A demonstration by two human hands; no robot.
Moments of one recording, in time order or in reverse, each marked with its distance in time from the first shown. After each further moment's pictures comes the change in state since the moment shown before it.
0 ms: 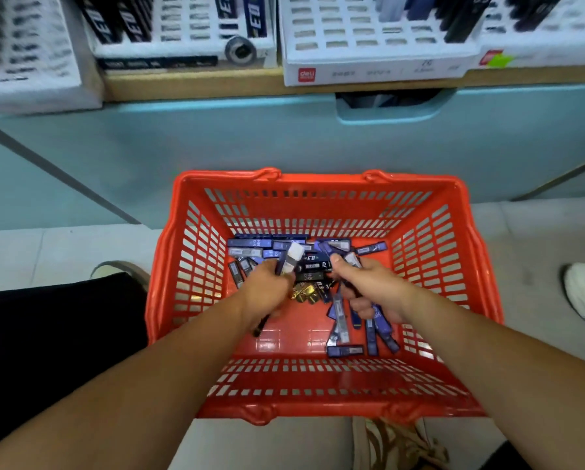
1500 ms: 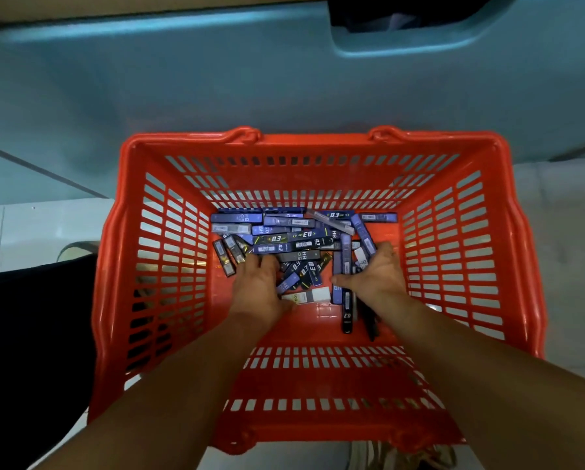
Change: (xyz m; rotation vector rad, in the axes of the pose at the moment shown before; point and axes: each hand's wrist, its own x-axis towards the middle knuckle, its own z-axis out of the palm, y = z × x) left_hand 0.034 -0.066 0.034 0.763 0.217 0.124; right_hand 0.075 0.062 -0.002 -0.422 0.519 0.095
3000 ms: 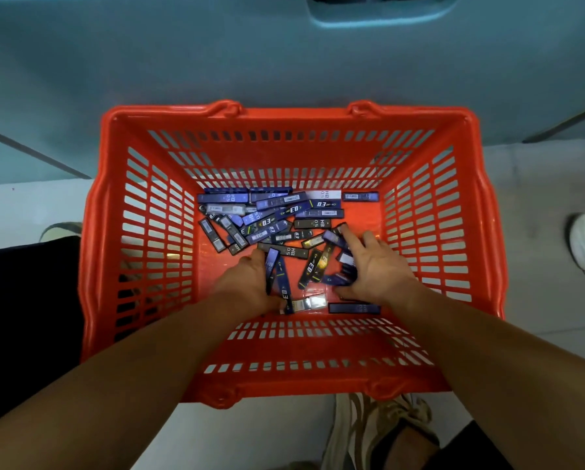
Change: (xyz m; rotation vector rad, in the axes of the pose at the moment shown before) left_hand -0.014 -0.004 -0.003 0.123 -0.290 0.005; right_hand -0.017 0.031 -0.033 -0.740 -0.155 -0.492
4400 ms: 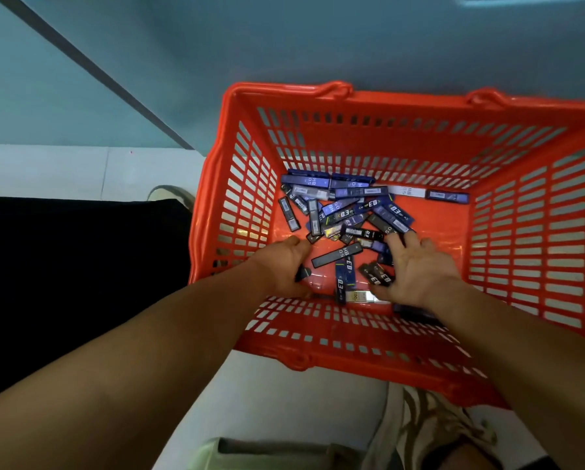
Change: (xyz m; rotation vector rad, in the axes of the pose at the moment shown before) left_hand -0.022 -0.054 -0.033 0.218 -0.089 0.151; right_hand -0.001 -0.065 -0.011 -0.266 -0.112 -0.052
